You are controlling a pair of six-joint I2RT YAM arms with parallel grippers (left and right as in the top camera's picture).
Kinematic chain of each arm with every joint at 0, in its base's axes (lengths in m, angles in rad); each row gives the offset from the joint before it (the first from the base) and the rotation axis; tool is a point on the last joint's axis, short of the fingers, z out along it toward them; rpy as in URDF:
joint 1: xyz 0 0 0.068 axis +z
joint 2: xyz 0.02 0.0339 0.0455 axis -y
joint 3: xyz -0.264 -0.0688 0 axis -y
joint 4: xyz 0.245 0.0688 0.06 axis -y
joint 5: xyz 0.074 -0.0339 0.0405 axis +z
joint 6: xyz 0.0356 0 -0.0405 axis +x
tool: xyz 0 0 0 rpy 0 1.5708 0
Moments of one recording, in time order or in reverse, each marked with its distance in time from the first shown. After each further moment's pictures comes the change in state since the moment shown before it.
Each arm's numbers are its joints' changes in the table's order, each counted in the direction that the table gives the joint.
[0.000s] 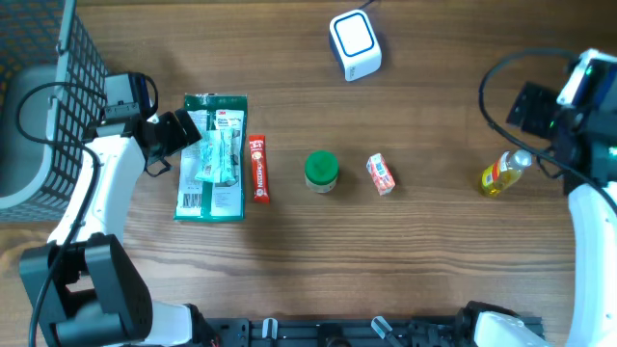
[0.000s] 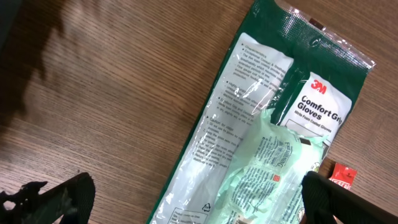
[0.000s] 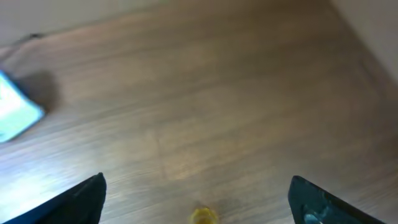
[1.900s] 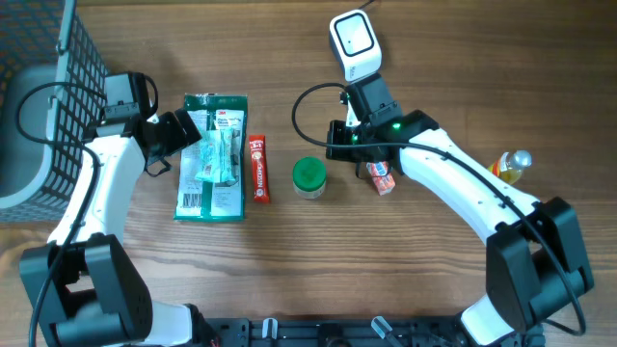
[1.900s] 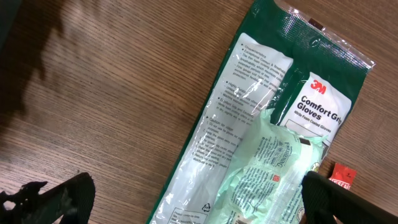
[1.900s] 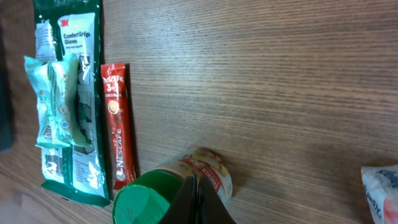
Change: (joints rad) left arm 0.000 0.000 0.000 0.000 0.000 0.000; right arm 0.724 -0.466 -0.052 0.216 0.352 0.528
